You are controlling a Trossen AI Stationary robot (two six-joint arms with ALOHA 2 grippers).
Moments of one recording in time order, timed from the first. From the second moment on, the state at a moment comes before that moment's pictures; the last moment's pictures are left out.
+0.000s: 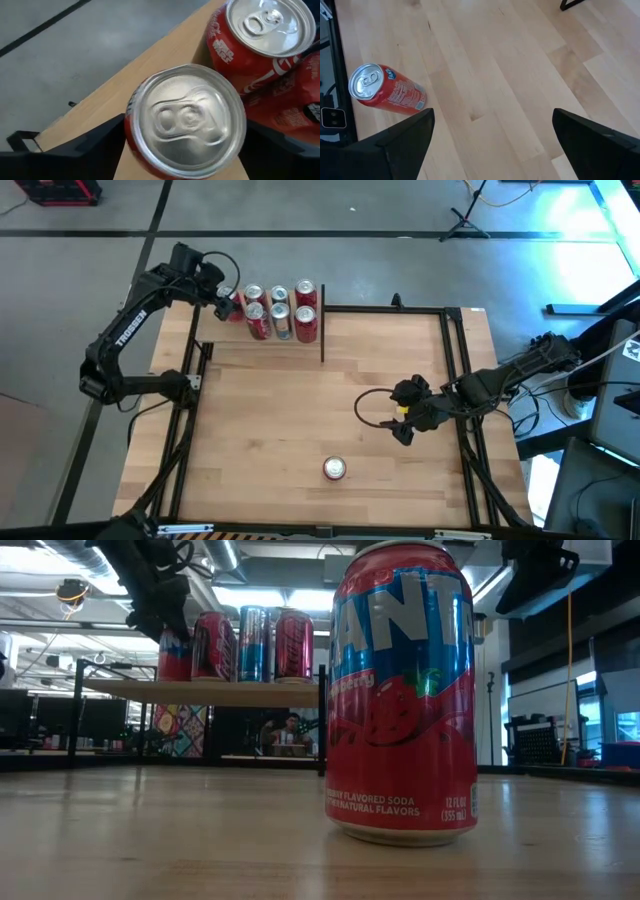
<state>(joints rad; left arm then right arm) 1.15 1.13 1.20 -0.97 0.20 0.21 0.46 1.20 1.09 -0.86 0.36 0.83</state>
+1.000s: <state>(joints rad) 0.97 0.92 1.49 -0.96 0.71 -0.04 0.46 1.20 1.09 -0.85 0.30 0.83</state>
